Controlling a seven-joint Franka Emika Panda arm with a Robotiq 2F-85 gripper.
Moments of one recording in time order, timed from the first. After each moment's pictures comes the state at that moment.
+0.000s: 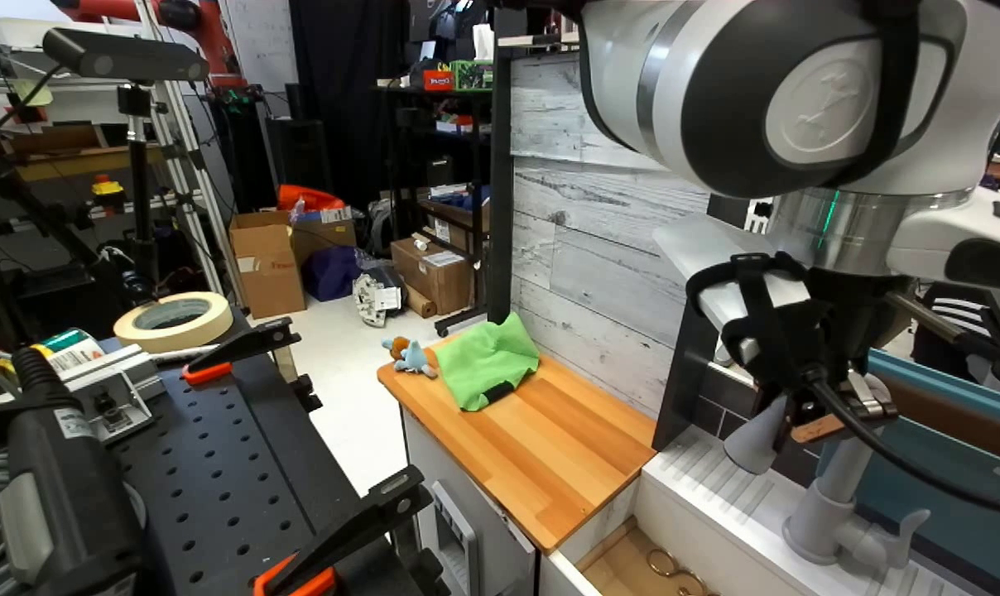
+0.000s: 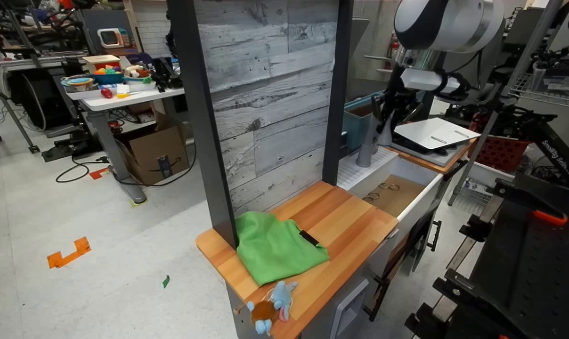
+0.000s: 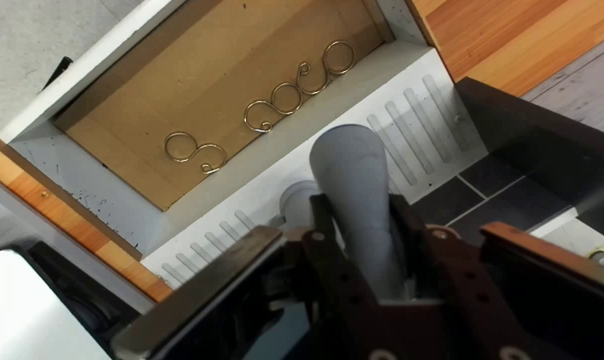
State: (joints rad) arm -0.32 0.80 -0.04 -1.76 0.20 2.69 0.07
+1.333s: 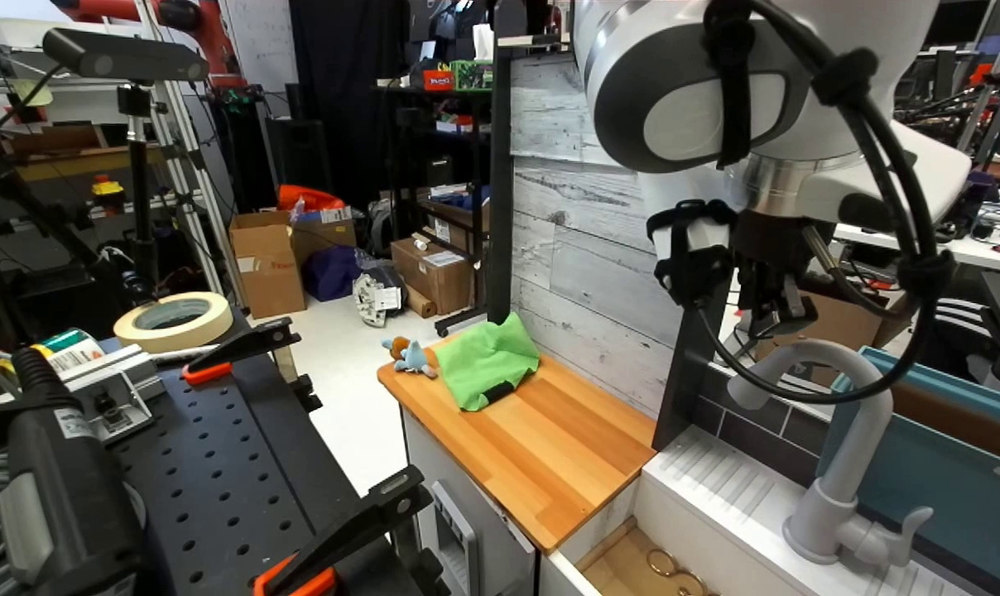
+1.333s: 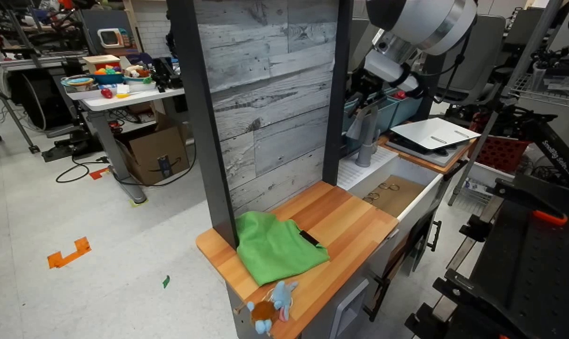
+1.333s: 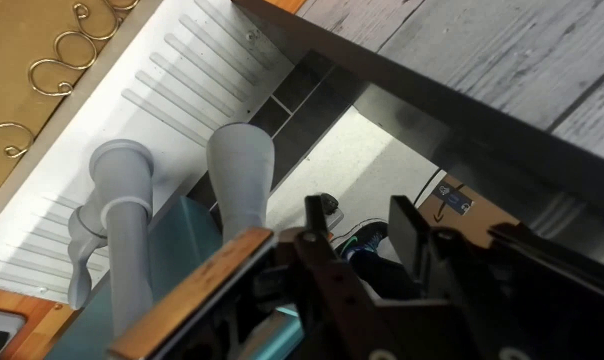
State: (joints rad) arm -0.40 0.82 0.20 -1.73 0.46 2.94 0.04
